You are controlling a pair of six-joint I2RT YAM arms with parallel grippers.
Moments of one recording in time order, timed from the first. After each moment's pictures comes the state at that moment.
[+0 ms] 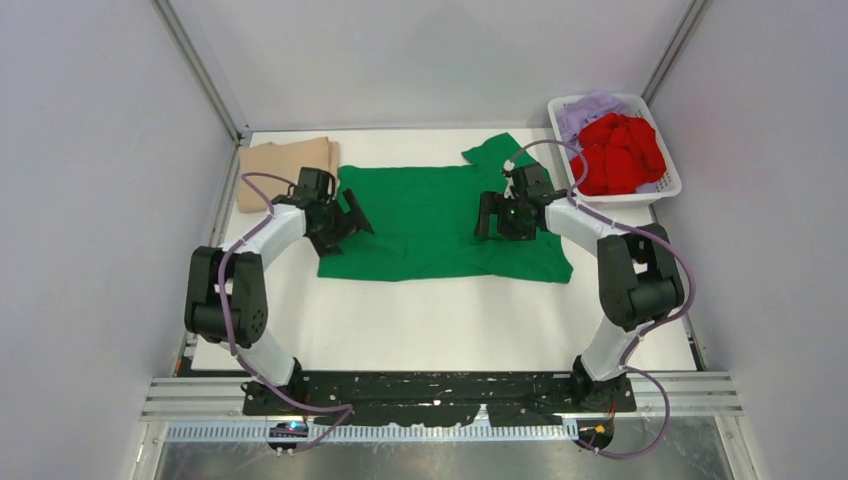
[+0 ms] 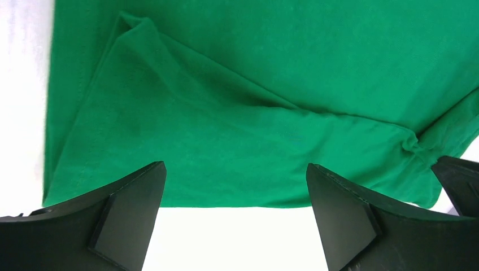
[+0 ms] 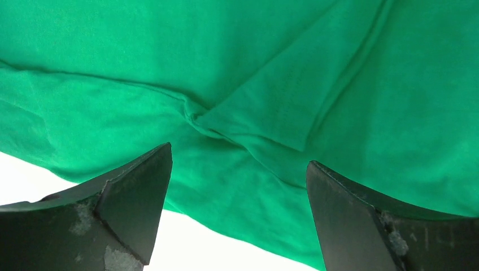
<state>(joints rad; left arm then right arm) -0.16 1.63 1.09 -0.52 0.16 -0.69 0.29 1.72 1.12 -0.38 -0.18 0.32</state>
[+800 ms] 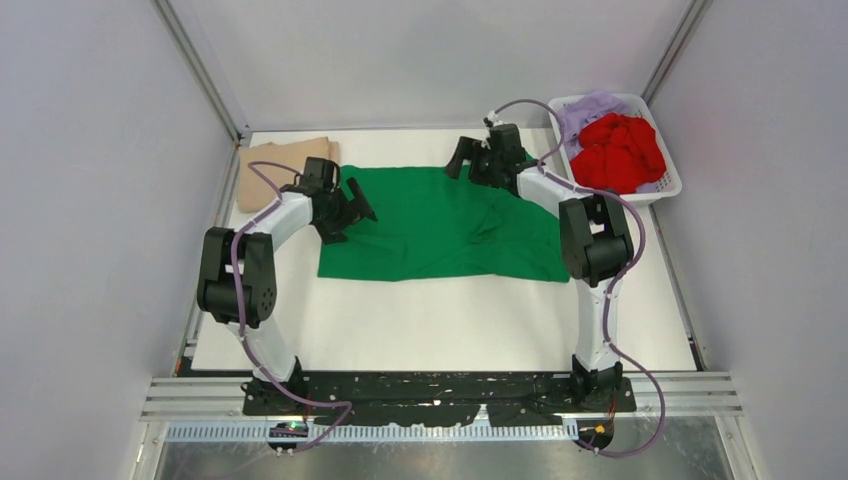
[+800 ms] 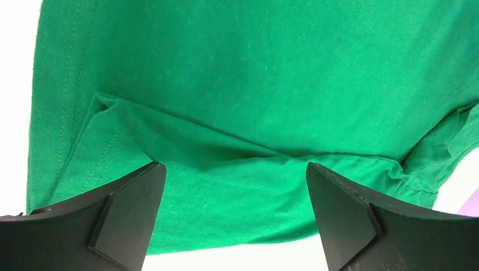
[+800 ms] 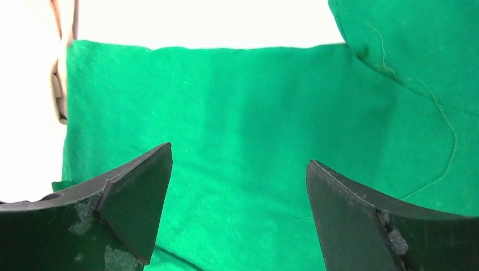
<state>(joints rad) -0.17 1.78 1.20 -0.45 0.17 -0.69 0.31 2.14 1.57 -0.05 -0.23 0.48</state>
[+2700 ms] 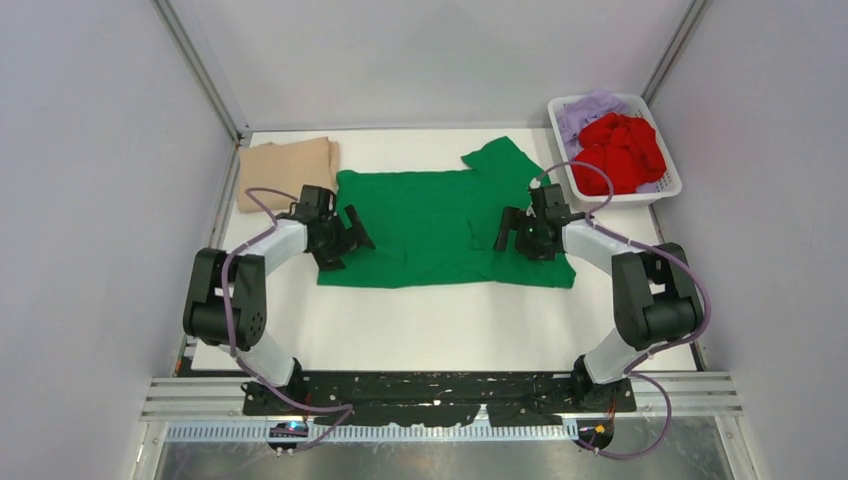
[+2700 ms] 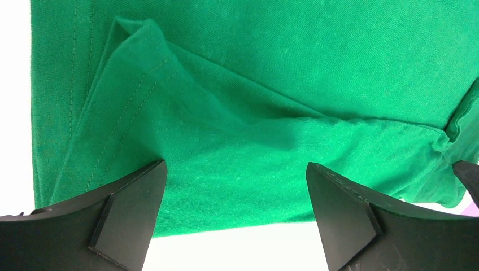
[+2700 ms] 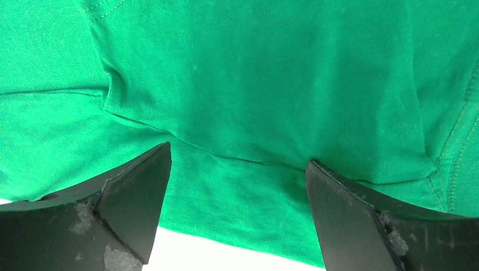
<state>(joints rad) -0.17 1.67 0.97 -0.39 0.19 -0.67 0.23 1.63 0.91 -0.26 -0.11 0.40</state>
